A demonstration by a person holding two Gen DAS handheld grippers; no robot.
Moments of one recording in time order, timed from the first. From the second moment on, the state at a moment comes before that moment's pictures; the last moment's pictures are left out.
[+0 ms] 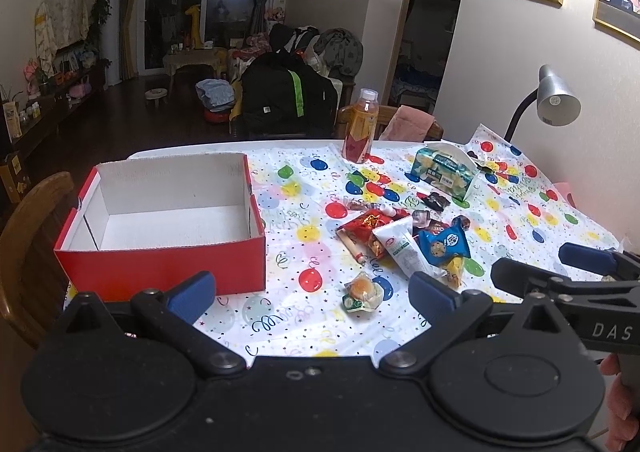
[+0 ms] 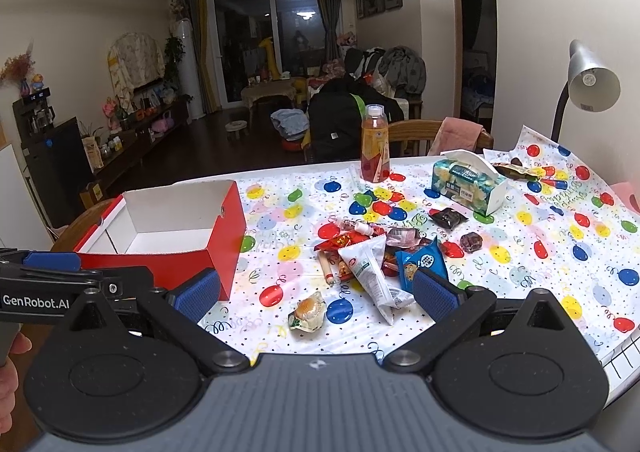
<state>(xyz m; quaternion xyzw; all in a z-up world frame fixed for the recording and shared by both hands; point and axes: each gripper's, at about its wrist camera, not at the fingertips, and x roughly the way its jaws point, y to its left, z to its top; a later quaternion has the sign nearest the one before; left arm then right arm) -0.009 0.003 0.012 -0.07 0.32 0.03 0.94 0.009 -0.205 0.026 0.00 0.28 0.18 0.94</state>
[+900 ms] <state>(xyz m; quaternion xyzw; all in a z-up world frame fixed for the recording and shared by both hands) -0.011 0.001 0.013 -0.06 0.32 0.02 0.95 0.006 -0.205 0.027 -0.01 0.28 0.18 0.94</state>
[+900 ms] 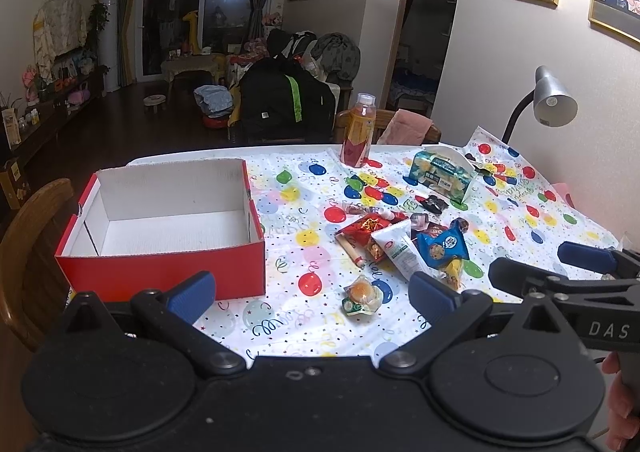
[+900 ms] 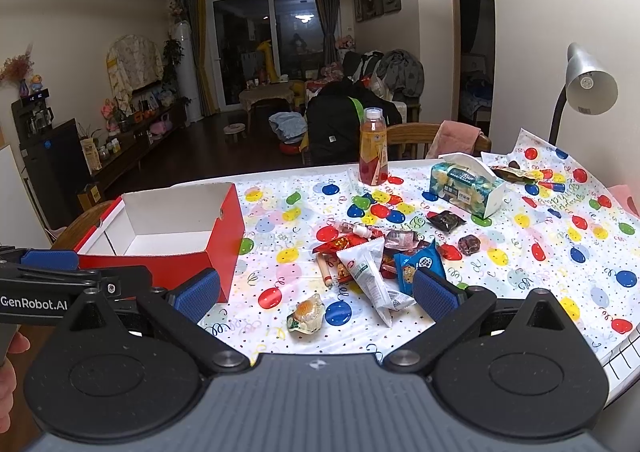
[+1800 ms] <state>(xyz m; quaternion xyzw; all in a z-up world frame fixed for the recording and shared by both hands) 0.021 -0.020 0.003 -0.06 0.33 0.01 0.94 0.035 -0.233 0.016 -0.01 0.29 0.16 0.94</state>
